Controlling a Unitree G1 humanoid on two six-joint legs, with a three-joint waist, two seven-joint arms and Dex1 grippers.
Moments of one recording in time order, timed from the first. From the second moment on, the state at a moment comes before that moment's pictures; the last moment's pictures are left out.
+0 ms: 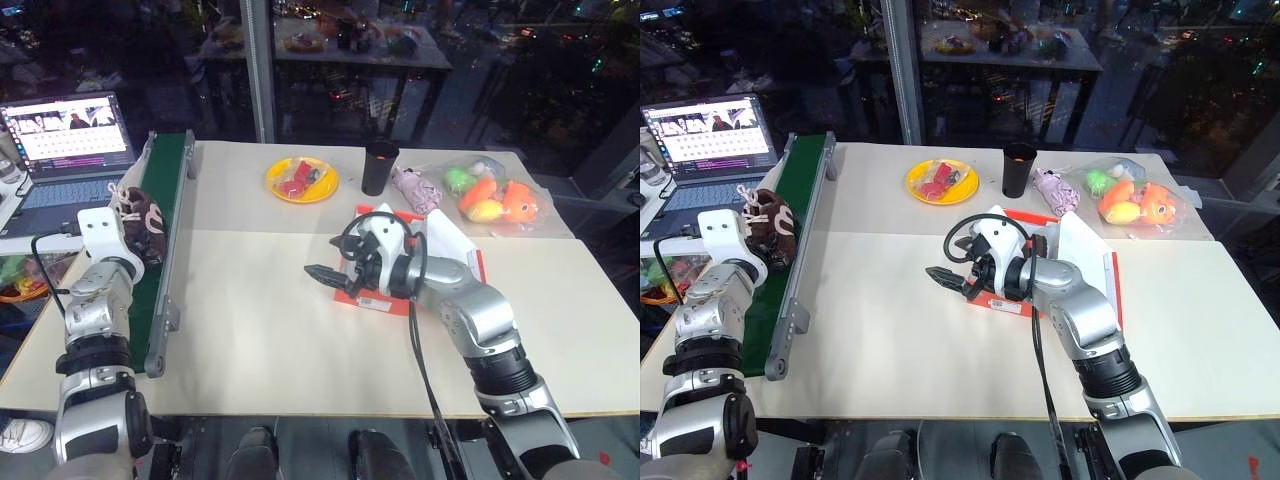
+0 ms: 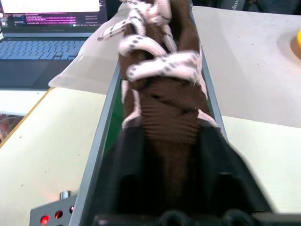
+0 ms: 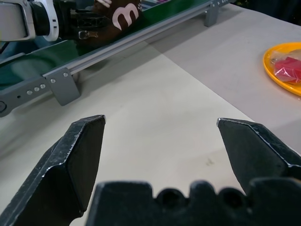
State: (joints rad) left arm -0.62 0.53 0.39 0.58 -0.20 0.31 -0.20; right arm -0.60 -0.35 0.19 -0.17 0.37 0.69 0.65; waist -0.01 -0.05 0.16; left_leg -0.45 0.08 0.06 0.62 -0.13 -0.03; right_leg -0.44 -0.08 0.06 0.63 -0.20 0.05
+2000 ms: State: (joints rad) left arm -0.76 0.31 0.16 0.07 -0.46 0.66 -0.36; right arm -0.84 -0.30 -0.32 0.24 0.75 0.93 0.06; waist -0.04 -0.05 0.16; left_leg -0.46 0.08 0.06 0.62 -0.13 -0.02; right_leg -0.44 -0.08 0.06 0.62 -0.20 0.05
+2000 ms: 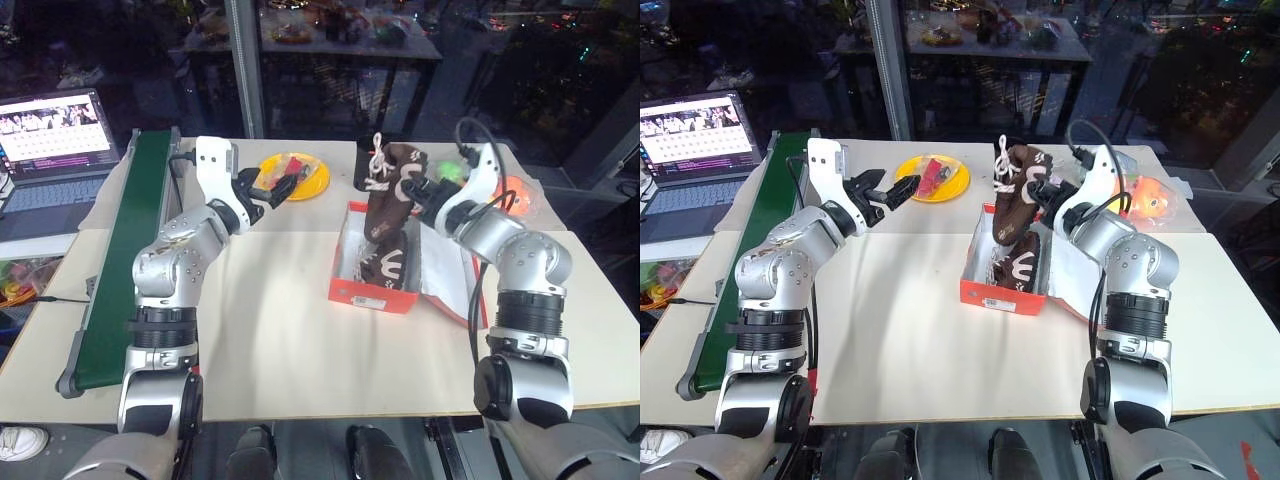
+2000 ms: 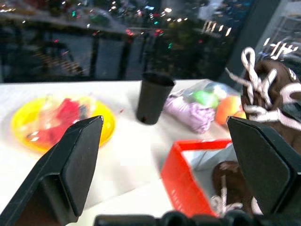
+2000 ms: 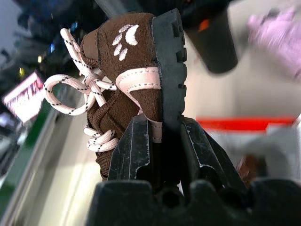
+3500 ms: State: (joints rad) left arm -0.67 0.22 0.10 -0.01 -0.40 0.63 -0.32; right arm -0.94 -0.48 0.51 0.50 0.02 0.78 0.72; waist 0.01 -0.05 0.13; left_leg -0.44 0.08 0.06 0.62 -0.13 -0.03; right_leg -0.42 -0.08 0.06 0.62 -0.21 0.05
